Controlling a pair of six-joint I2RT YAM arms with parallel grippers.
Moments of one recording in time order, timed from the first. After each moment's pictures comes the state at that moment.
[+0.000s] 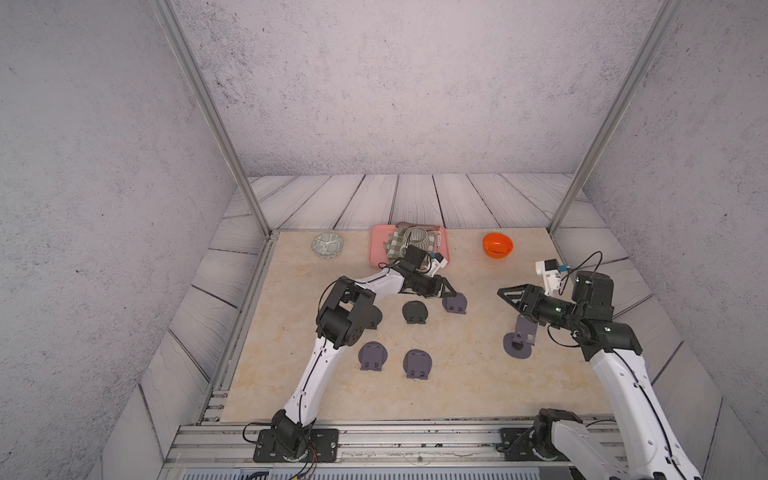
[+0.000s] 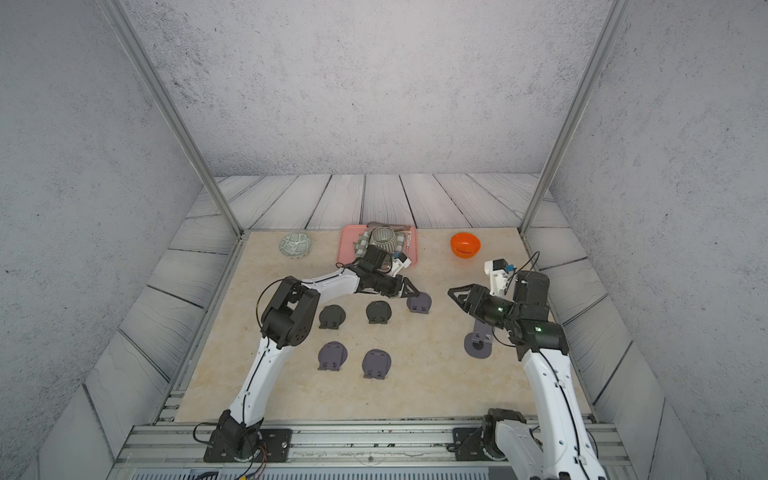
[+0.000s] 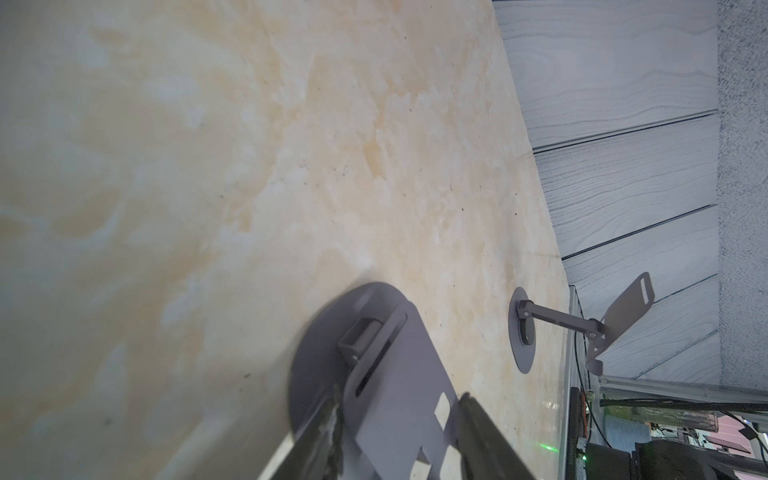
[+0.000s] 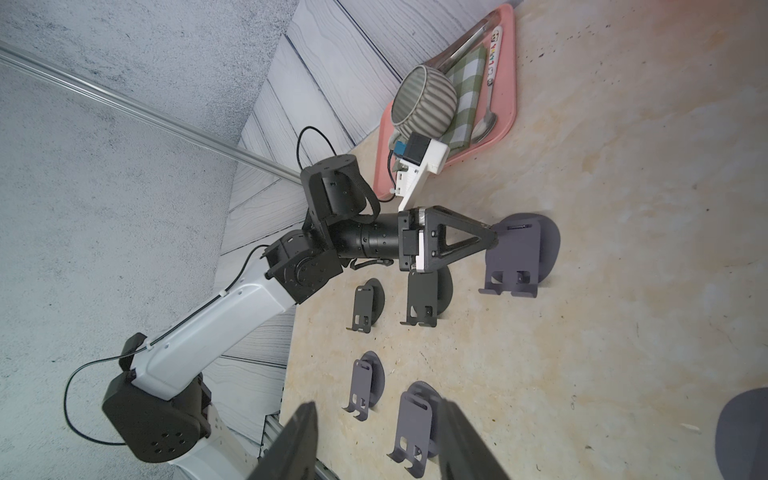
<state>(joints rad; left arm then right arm) -0.63 2.46 1.86 -0.20 0.81 -0.42 -0.09 0.91 0.88 -0.61 -0.81 0.53</state>
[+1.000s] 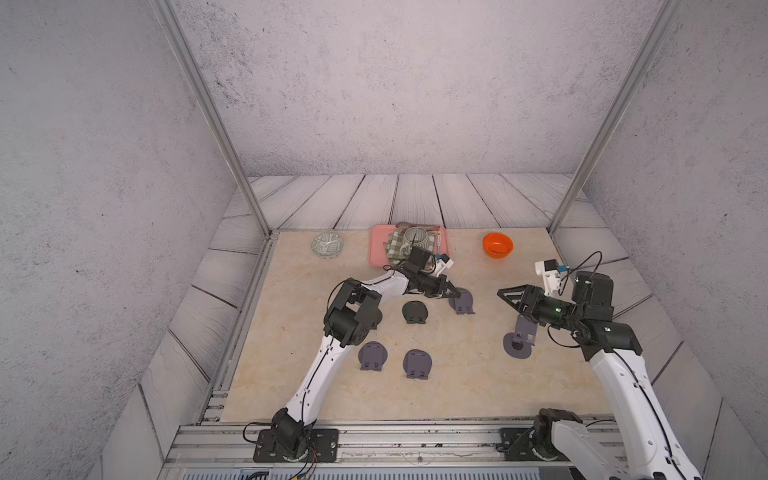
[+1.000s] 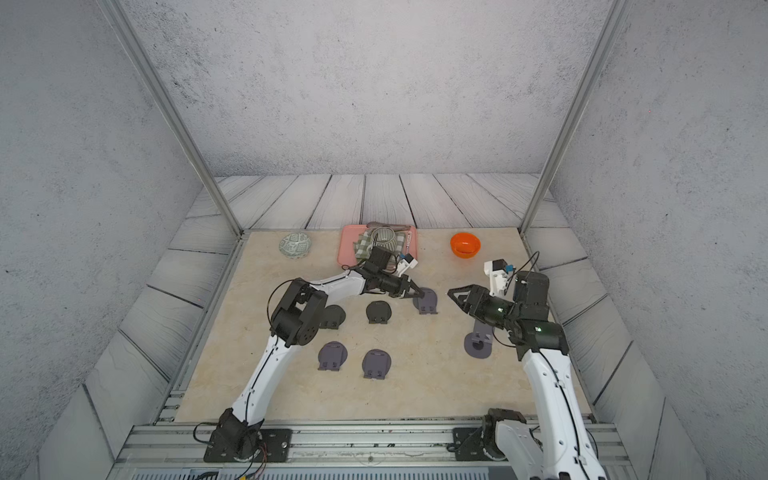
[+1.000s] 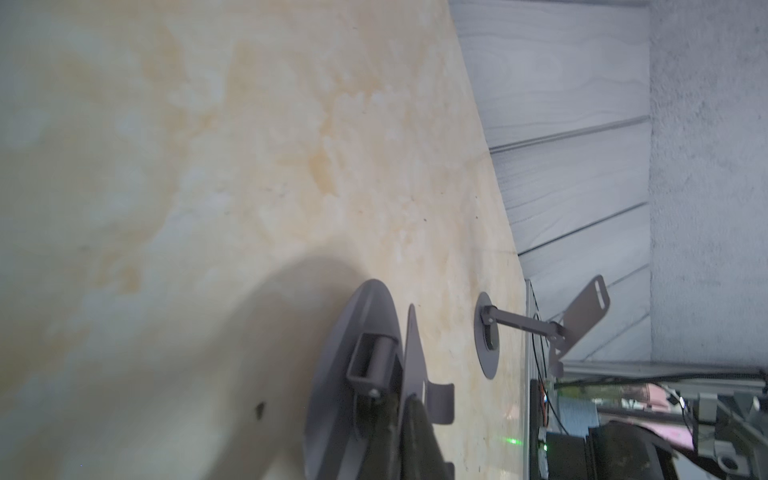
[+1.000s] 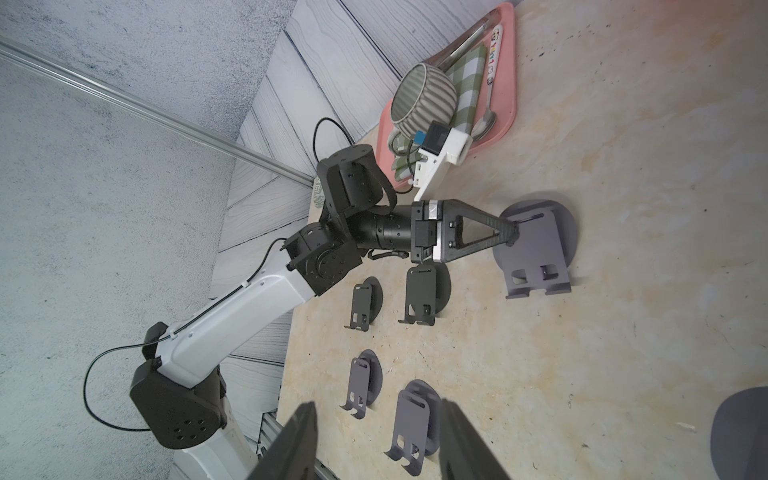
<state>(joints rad) -0.64 2.56 1.97 -0.13 0.93 -0.49 -0.09 0.91 0.88 -0.61 -0.81 0.52</state>
